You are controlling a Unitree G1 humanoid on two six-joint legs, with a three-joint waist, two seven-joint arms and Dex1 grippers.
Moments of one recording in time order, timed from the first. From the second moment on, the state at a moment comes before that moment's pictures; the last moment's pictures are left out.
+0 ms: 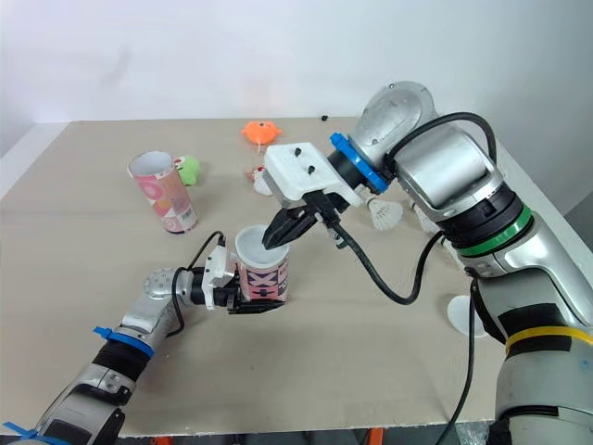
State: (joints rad) left arm -0.45 0.31 -0.23 0.39 -0.31 -0.13 -1.27; right arm -1.28 -0.78 0.63 0.00 0.42 0.35 1.57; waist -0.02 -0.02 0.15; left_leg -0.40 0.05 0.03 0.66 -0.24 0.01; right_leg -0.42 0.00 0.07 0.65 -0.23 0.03
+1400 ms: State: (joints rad) left arm -0.43 0.30 -0.23 0.40 -0.29 -0.13 -1.23; right arm -1.26 -0.65 0.66 0.02 0.22 0.29 1.57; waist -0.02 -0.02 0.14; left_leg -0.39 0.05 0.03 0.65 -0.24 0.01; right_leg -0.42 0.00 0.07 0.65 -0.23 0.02
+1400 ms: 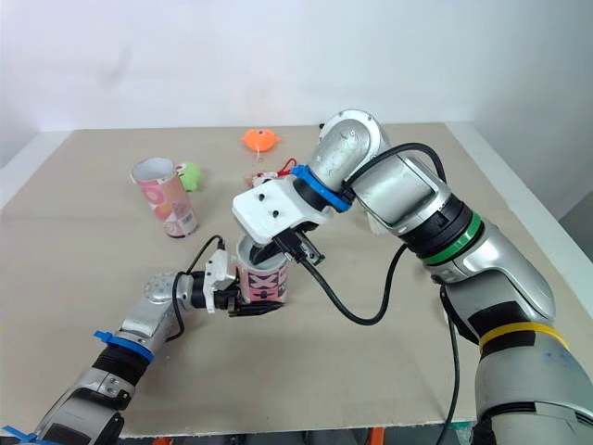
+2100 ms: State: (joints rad) left arm -0.44 0.34 -0.23 0.39 -0.28 -0.12 -1.27; right arm -0.55 -0.95 0.08 -0.22 0.36 0.62 1.23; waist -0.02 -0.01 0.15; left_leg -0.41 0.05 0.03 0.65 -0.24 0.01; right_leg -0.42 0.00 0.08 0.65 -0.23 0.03
